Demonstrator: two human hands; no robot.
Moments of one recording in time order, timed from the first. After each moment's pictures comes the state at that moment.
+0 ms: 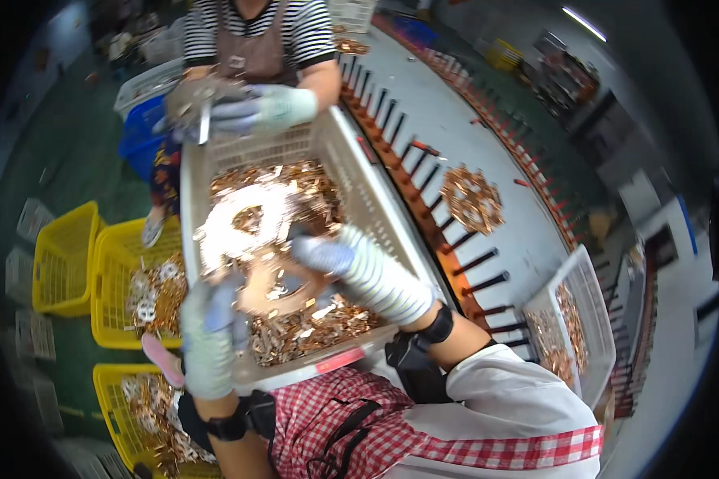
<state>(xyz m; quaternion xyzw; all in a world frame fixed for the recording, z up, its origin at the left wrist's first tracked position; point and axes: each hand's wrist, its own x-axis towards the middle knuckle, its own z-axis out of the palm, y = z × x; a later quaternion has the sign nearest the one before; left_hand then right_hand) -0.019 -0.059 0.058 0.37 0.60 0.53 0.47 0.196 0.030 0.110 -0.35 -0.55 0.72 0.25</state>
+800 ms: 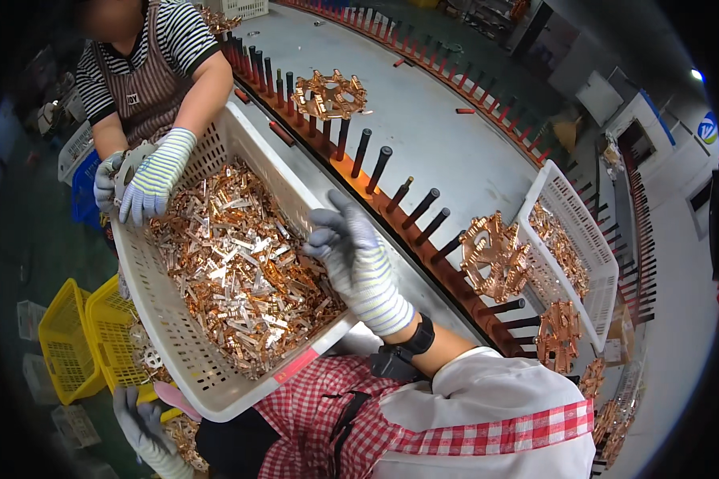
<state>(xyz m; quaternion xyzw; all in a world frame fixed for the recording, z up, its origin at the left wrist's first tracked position) -0.106 -0.168 -0.039 0.41 0.59 0.61 0.34 0.292 -0.027 -0.019 -0.24 -0.21 0.58 0.75</state>
